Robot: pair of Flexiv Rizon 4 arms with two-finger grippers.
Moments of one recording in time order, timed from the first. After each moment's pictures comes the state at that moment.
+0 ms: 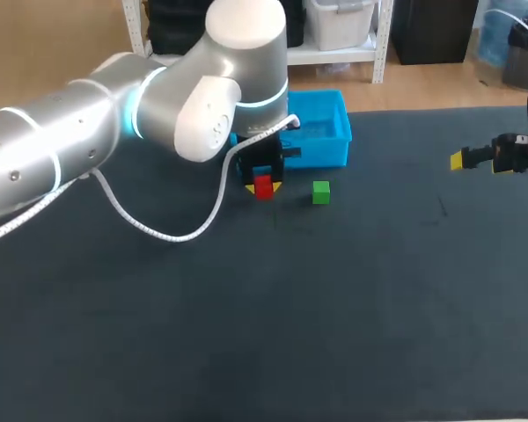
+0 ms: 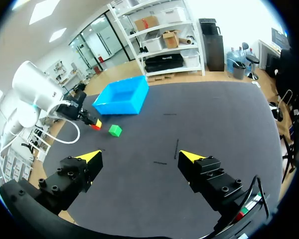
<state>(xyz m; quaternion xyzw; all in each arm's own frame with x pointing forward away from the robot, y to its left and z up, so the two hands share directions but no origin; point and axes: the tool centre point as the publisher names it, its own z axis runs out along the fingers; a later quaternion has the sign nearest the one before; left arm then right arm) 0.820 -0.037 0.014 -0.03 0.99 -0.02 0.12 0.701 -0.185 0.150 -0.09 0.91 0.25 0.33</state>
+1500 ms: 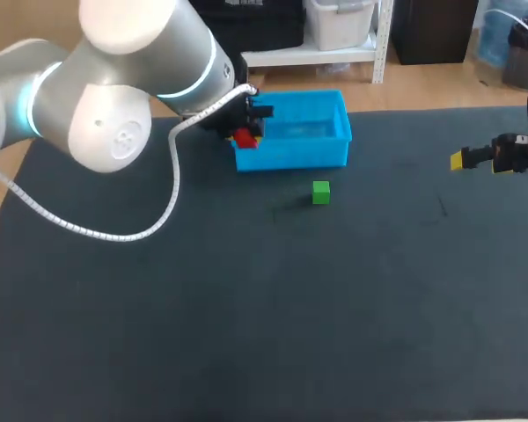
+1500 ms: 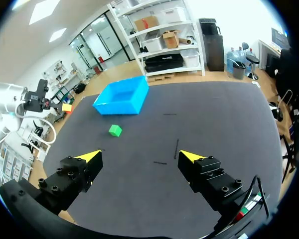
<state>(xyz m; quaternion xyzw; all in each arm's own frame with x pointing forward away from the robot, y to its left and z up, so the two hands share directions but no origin) 0.799 -0.015 0.142 0.08 0.95 -0.11 0.29 0.701 -0.185 0.150 -0.09 0.91 0.25 0.33</state>
